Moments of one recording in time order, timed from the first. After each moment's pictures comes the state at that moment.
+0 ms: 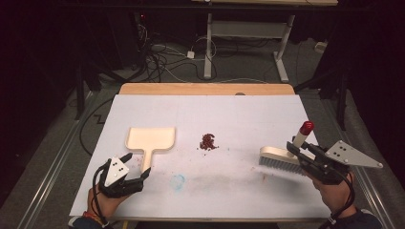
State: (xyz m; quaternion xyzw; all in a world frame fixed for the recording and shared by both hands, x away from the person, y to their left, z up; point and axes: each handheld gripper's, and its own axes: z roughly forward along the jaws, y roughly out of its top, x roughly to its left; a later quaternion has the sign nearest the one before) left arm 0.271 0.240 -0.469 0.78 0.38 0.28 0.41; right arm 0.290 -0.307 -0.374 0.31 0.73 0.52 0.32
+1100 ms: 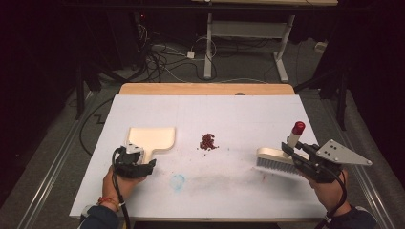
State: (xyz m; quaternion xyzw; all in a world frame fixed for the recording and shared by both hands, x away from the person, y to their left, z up) left arm 0.340 0.216 -0.486 0.79 0.51 0.18 0.29; right arm 0.296 -0.297 -0.379 0.31 0.74 0.51 0.32
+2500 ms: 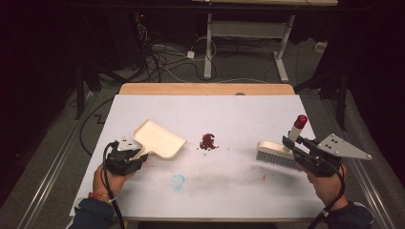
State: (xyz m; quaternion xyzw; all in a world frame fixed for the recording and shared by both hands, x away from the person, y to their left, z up) left arm 0.330 0.237 -0.458 0.82 0.44 0.17 0.31; right arm 0.309 -0.298 -0.377 0.33 0.72 0.51 0.32
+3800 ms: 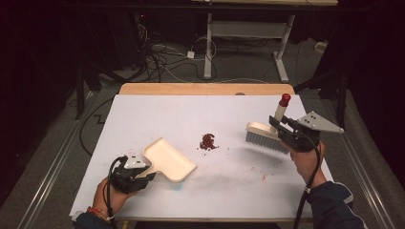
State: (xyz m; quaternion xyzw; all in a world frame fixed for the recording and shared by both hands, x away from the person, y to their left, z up) left arm 0.295 0.215 -0.463 0.86 0.38 0.12 0.30; right arm 0.375 -0.267 -0.378 0.36 0.71 0.52 0.32
